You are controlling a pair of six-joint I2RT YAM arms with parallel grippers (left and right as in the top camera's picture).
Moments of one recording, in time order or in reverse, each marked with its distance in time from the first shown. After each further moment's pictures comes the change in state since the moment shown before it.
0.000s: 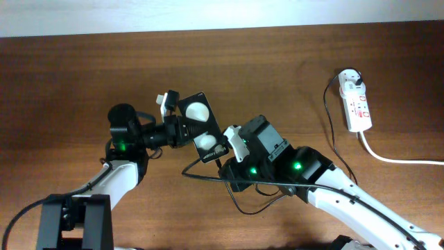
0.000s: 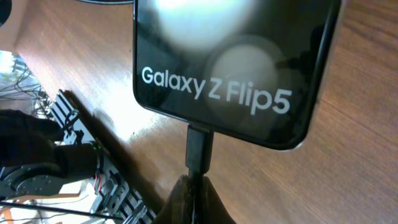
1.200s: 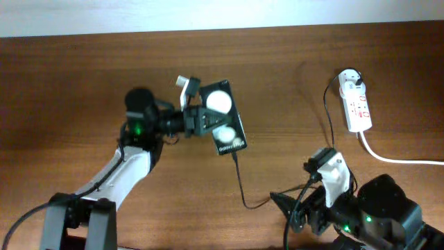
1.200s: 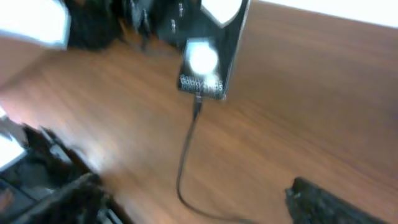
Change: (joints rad) left arm -0.140 0.002 0.199 -0.092 -0.026 0.181; right arm -0.003 -0.687 0.072 -0.373 0.337 -0.143
